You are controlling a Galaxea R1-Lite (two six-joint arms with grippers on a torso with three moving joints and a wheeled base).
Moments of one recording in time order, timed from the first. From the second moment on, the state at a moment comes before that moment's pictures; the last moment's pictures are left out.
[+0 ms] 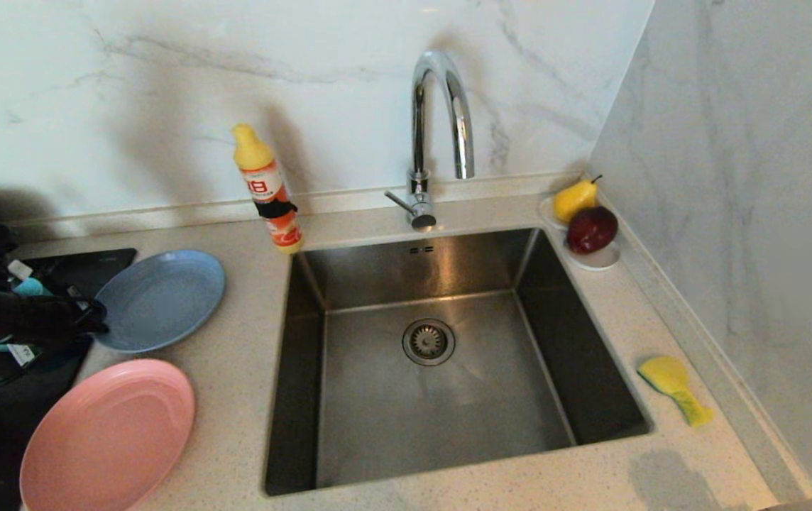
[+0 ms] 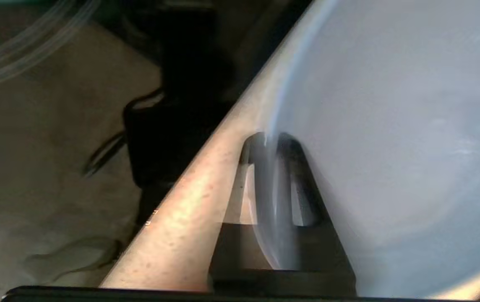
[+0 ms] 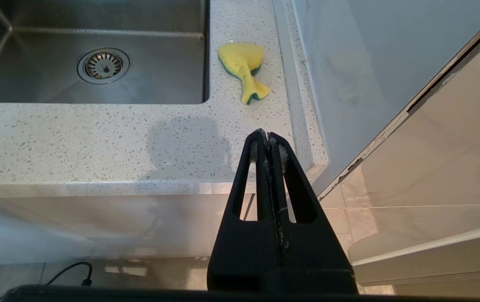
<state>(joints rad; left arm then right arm) 0.48 2.01 -1.35 0.18 -0.24 -0.43 -0.01 0.00 0.00 0.00 0.00 -0.06</state>
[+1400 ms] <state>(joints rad) 0.57 1.70 -1.43 0.69 -0.26 -0.20 -0.01 0.00 0.00 0.00 0.00 -0.06</state>
